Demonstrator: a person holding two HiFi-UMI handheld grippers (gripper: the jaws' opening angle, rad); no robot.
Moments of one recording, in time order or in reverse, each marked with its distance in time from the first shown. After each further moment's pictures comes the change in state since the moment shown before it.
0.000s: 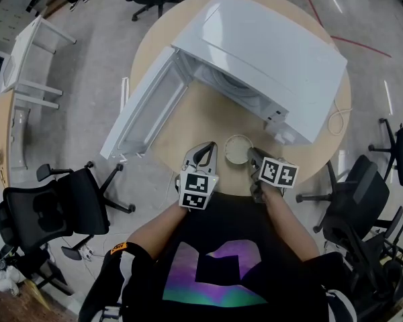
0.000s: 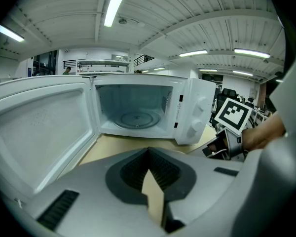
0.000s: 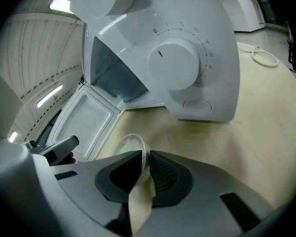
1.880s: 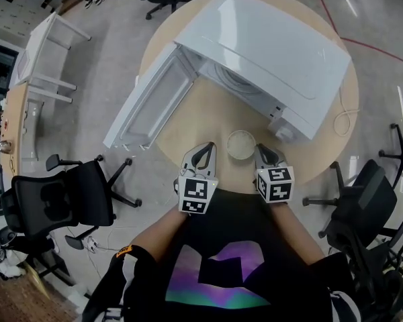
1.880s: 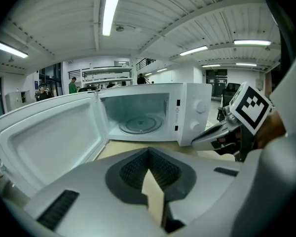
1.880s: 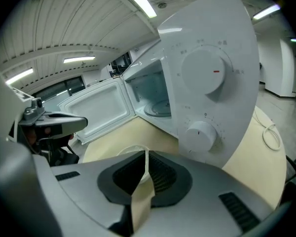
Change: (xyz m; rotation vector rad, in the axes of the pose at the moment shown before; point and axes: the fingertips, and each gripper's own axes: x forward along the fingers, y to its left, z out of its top) left arm -0.027 -0.016 0.011 0.057 -0.036 0.111; right arm -0.047 0.034 0.027 -0.540 -0.111 -0.046
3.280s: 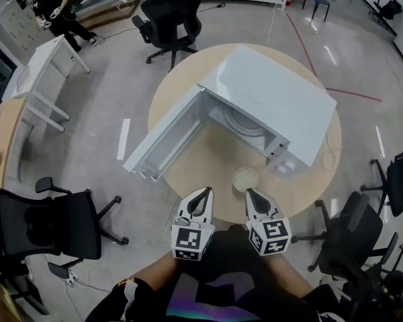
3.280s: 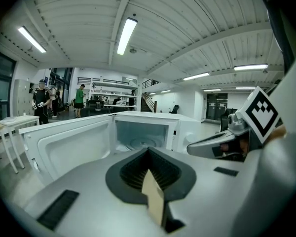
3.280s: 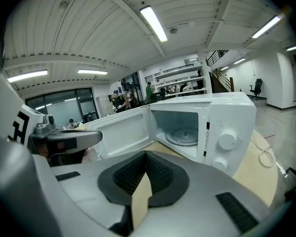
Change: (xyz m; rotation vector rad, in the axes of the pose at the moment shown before) left arm -0.113 0.026 0.038 -0.125 -0.239 -0.033; right arm -0.079 0.120 0.063 -0.077 -0.229 0.008
